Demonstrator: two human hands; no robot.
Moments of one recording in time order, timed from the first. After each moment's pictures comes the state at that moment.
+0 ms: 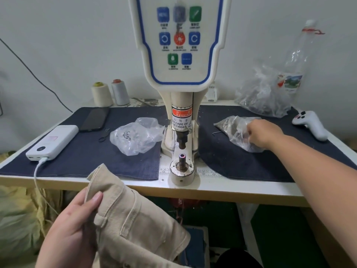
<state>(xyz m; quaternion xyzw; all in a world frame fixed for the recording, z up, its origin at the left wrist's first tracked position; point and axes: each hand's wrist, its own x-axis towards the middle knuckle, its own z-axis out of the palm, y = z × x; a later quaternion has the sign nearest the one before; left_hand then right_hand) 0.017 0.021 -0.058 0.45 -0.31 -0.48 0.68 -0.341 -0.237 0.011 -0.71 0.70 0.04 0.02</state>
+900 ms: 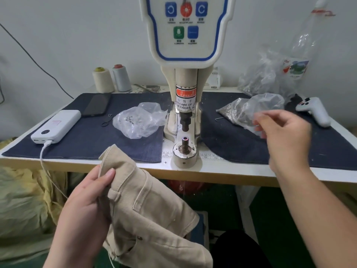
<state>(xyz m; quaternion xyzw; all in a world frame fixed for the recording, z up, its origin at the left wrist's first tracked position) -0.012 0.027 -0.036 0.45 -0.31 -0.50 0.67 -0.310 -0.113 0.007 -0.48 0.53 -0.64 0.27</state>
